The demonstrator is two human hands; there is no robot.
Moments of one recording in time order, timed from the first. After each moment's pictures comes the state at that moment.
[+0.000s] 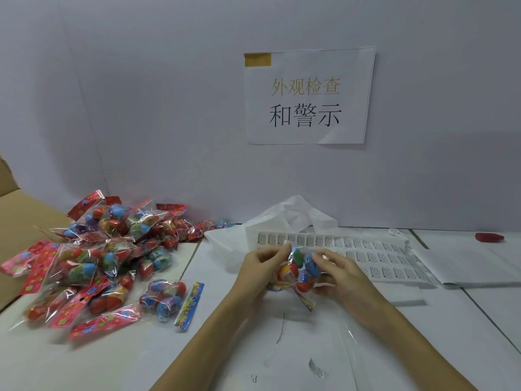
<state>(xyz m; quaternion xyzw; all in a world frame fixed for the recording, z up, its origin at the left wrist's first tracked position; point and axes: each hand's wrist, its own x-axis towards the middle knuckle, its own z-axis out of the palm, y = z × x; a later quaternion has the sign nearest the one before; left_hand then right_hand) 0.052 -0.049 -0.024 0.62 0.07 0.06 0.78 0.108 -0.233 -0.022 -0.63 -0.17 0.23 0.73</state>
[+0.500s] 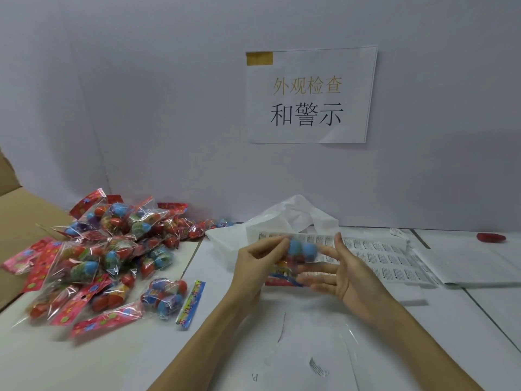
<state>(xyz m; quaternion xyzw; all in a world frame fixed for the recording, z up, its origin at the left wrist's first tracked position) 0.045 -0.048 -0.018 0.63 0.04 0.18 0.76 0.107 -0.236 -0.008 -0.56 -0.11 0.30 0.77</state>
